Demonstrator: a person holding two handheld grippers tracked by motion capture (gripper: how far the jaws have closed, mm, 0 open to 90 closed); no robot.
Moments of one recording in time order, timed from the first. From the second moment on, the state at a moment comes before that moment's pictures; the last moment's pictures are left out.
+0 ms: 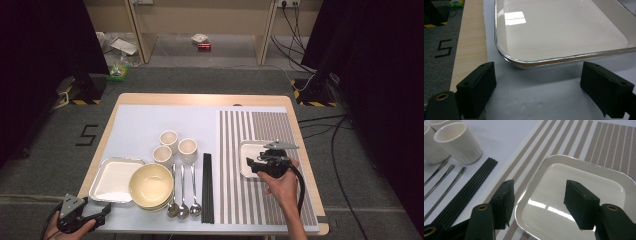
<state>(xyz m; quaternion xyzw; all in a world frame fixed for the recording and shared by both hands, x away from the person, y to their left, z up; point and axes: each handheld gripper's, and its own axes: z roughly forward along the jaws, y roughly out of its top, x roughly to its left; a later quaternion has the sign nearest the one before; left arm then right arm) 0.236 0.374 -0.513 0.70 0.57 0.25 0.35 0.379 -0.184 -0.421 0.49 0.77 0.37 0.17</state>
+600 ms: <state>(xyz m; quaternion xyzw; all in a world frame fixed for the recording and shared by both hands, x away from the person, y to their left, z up) 0.236 0.374 -0.512 0.70 0.57 0.25 0.35 0.377 -0.141 -0.414 0.46 0.79 0.39 0.14</state>
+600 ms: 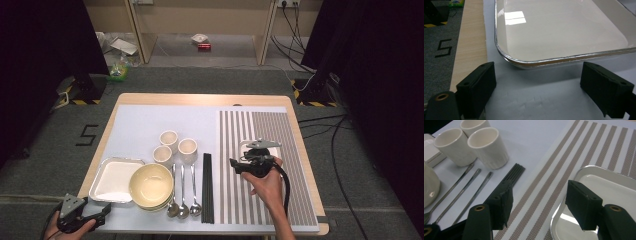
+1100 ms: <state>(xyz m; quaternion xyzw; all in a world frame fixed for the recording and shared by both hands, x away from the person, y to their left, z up) 0.237 0.372 -0.512 0.70 0.57 0.25 0.34 0.372 -0.115 -0.409 0.43 0.80 0.40 0.13</state>
